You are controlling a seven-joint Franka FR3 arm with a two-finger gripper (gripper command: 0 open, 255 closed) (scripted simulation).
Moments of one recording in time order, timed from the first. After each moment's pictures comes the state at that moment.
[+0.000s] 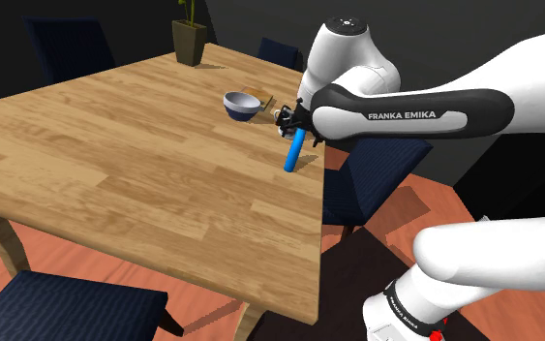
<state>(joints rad) -0.51 -0.57 0.74 -2.47 -0.04 2.27 1.09</state>
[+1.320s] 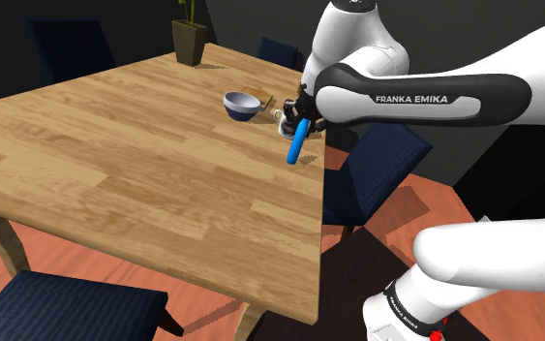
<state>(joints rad) -0.50 -0.58 0.71 -2.41 -0.04 2.20 1.06</state>
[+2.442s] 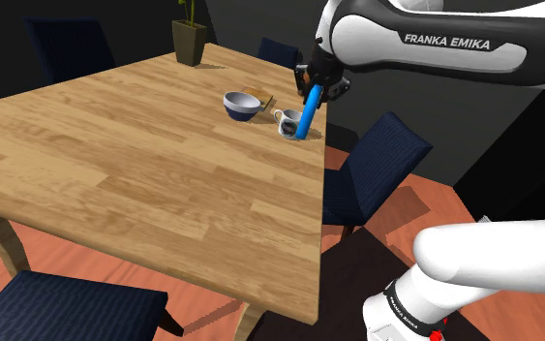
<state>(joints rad) -0.50 -0.60 0.65 -2.21 -0.04 1.99 0.98</state>
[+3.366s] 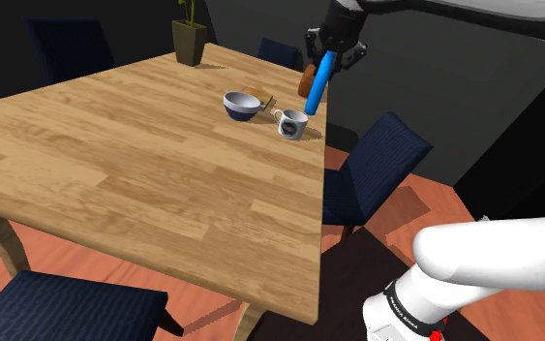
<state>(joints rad) -0.52 -0.57 0.62 -2.00 -0.05 1.81 0.94</state>
